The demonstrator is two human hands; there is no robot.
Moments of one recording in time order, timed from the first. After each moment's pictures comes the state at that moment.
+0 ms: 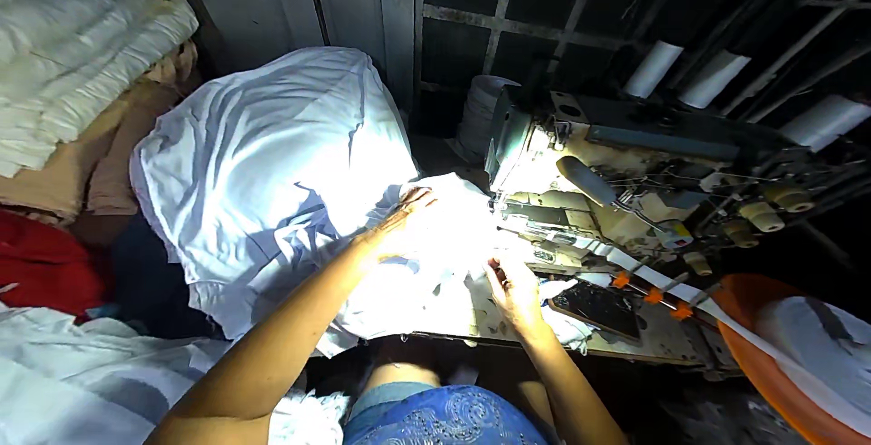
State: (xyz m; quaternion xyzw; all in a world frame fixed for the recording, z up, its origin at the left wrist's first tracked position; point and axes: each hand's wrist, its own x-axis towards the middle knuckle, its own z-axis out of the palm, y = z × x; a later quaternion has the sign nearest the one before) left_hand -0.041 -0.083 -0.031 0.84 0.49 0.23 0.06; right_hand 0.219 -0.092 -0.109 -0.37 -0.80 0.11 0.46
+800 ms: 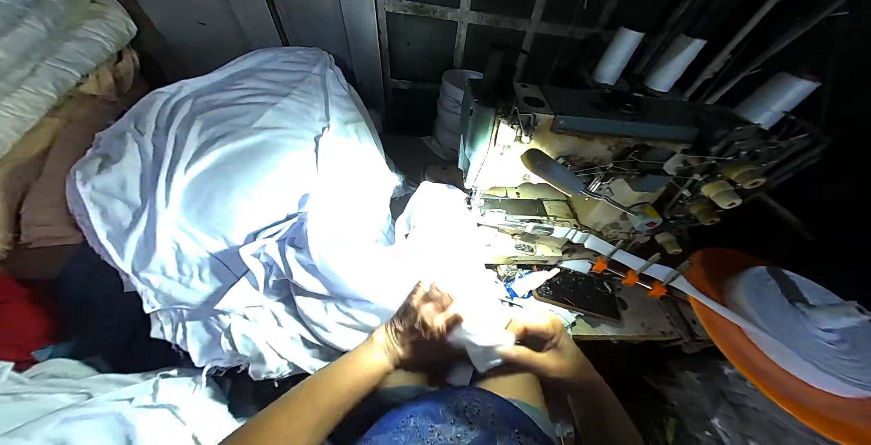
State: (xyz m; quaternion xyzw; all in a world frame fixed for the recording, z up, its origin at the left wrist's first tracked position) left_hand 0.046 -0.168 -0.104 0.82 0.35 0.40 -0.19; right_hand 0.290 -0.149 -0.075 -0.08 -0.73 0.52 0.43
